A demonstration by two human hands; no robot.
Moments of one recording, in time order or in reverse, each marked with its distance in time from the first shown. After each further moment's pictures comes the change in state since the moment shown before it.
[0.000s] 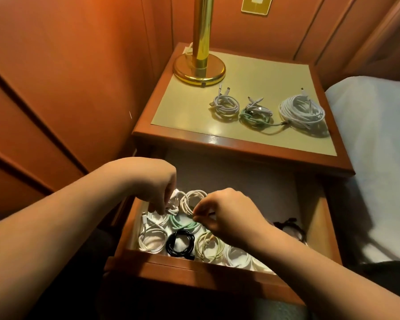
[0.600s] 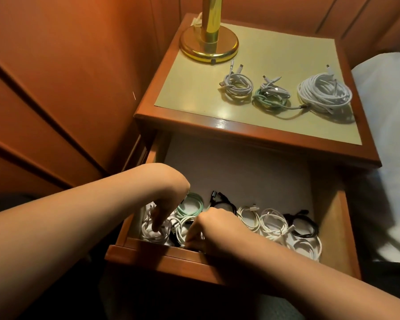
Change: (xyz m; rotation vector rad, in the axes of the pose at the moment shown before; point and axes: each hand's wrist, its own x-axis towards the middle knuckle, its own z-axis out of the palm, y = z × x) left_hand 0.032 0.037 0.024 0.446 -0.343 -0.043; right_hand 0.006 0.003 0.066 0.000 -0.376 -0.073
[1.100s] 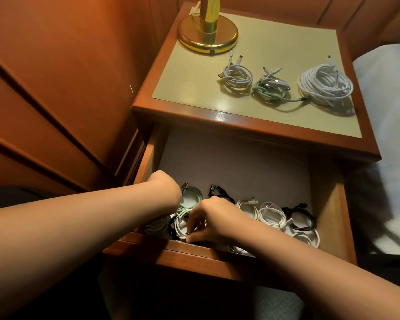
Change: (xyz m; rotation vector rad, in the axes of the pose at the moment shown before) left_hand 0.028 0.018 0.028 0.091 0.071 -0.159; right_hand 0.006 0.015 -0.005 0.119 0.008 -0.042
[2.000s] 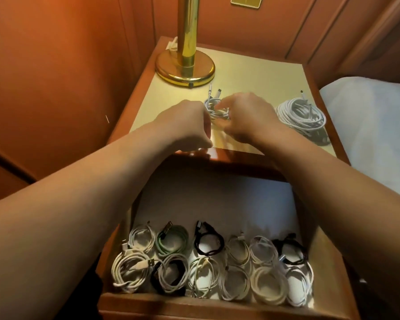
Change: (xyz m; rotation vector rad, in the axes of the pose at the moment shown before) left_hand 0.000 -0.091 -0.142 -0.890 0.964 0.079; right_hand 0.058 0.033 -0.228 -0.389 0.718 0.287
